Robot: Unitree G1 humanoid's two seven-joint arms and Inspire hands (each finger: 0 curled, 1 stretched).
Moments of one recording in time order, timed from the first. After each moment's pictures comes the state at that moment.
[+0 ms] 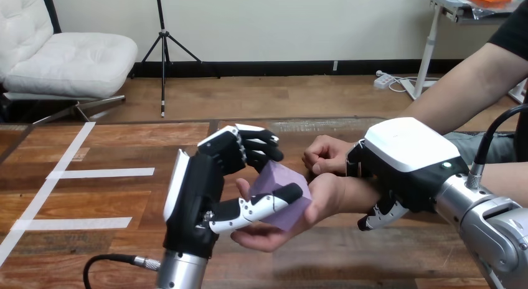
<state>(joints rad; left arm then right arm) -0.01 -0.05 -0.08 0.40 -0.01 -0.86 -0.18 -0.17 -0.70 0.23 -0.22 -0.82 0.00 0.39</state>
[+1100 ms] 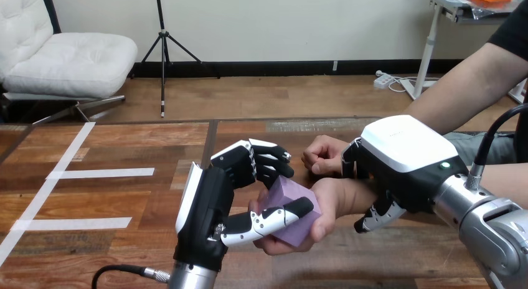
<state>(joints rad) 0.02 -0.05 -0.13 0.43 0.05 -0.88 -0.14 -0.15 -0.70 0.23 -0.27 -0.81 0.00 0.39</state>
